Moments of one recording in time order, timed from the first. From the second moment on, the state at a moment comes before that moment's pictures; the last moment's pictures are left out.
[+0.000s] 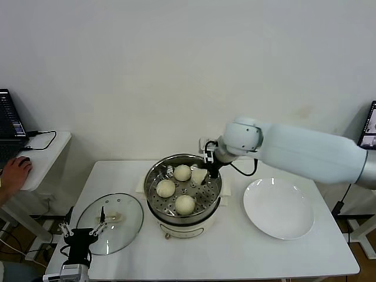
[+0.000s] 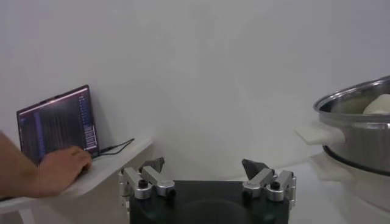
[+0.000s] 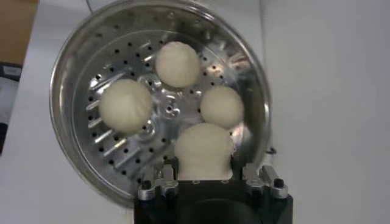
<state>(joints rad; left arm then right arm) 1.67 -1.27 -0.63 -2.03 -0.01 -0.06 -0.27 0.50 0.95 -1.23 1.57 0.55 -0.70 -0.75</state>
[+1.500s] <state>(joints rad) 1.63 -1.28 -0.60 -1.98 0.03 -0.07 -0.27 -0.28 0.59 -0.47 1.87 0.50 -0.38 -0.25</state>
